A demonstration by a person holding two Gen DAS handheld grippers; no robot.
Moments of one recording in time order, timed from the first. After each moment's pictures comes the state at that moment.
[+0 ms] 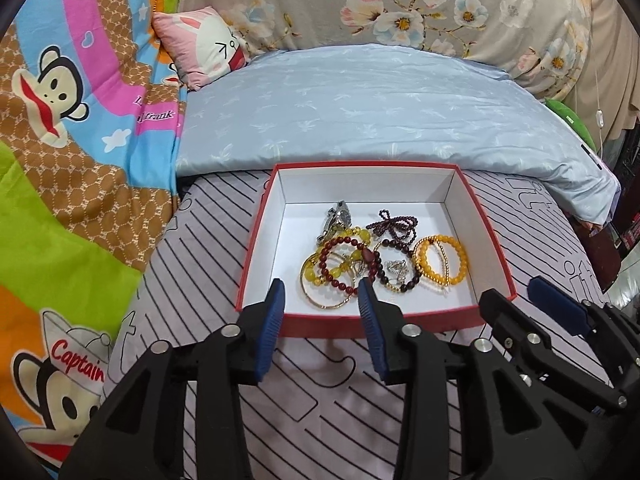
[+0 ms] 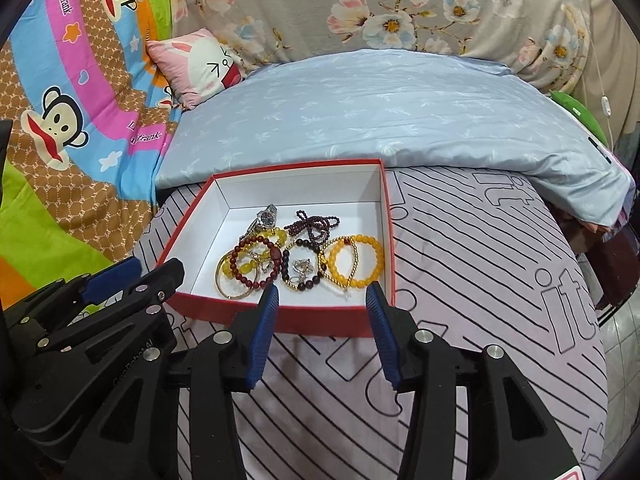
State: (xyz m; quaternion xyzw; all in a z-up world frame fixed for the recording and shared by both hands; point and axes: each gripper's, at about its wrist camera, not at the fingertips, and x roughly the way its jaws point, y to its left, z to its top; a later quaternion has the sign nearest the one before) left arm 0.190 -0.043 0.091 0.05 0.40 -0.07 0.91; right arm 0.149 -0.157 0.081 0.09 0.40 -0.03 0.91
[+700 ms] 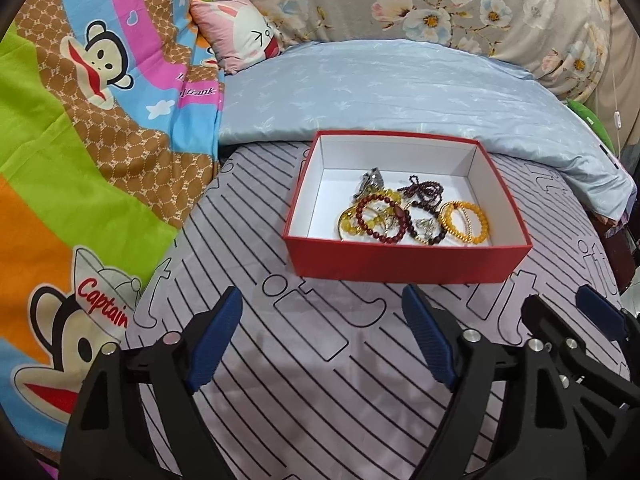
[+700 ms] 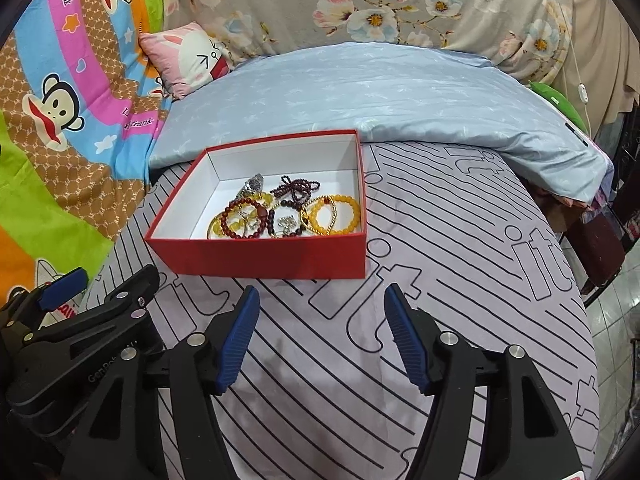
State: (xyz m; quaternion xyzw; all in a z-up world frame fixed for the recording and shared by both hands) left arm 0.144 -0.020 0.080 0.05 0.41 -0.02 0.91; right arm 0.099 -0.155 0.072 0.08 0.41 -0.06 0.91
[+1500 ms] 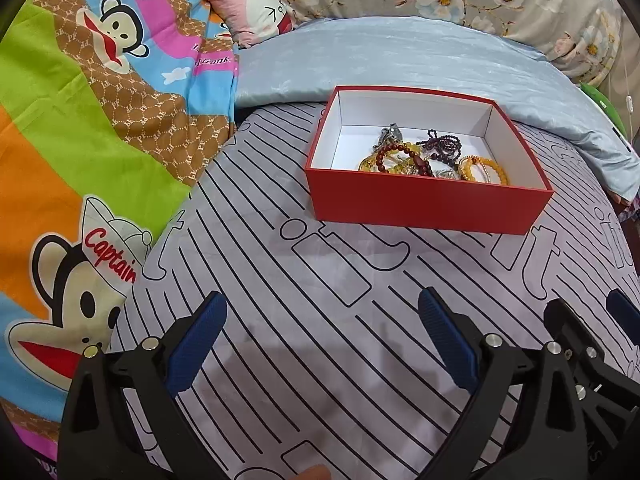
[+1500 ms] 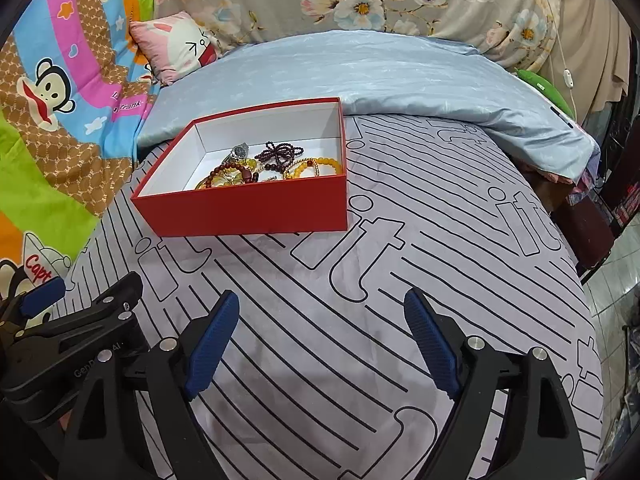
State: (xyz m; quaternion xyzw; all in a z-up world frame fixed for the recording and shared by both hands) left arm 0.121 -0.007 0.053 0.05 0.44 0.00 0.90; right arm 0.069 -0.152 0.049 0.08 0.42 -0.08 0.90
